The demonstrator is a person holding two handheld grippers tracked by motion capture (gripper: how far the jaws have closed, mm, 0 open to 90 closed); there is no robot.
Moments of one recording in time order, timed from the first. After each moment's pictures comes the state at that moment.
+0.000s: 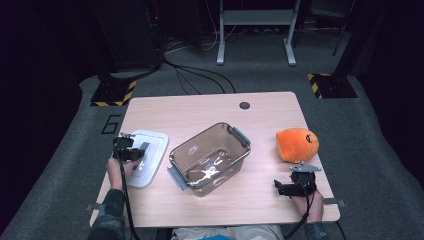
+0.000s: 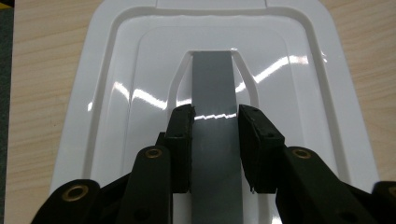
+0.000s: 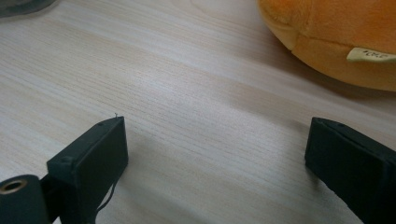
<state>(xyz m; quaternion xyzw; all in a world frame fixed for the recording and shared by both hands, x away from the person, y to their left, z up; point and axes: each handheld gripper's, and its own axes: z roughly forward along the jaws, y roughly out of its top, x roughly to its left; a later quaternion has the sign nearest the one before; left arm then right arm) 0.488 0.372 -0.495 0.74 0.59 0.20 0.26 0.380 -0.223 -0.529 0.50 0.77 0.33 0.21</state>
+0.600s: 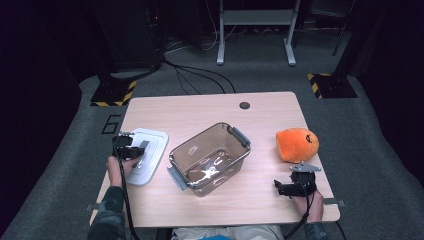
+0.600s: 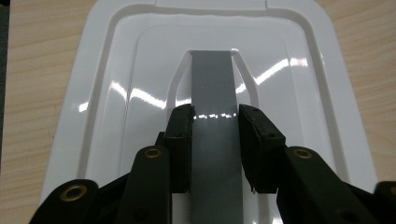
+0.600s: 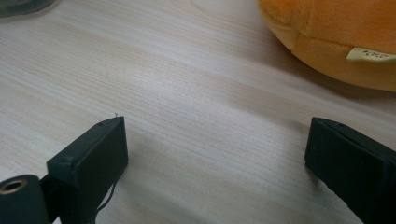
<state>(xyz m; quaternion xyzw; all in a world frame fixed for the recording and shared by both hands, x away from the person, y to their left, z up) 0.497 0.378 -0.498 0.74 0.59 0.19 0.27 0.380 -0.223 -0.529 0.50 0.77 0.33 0.21</state>
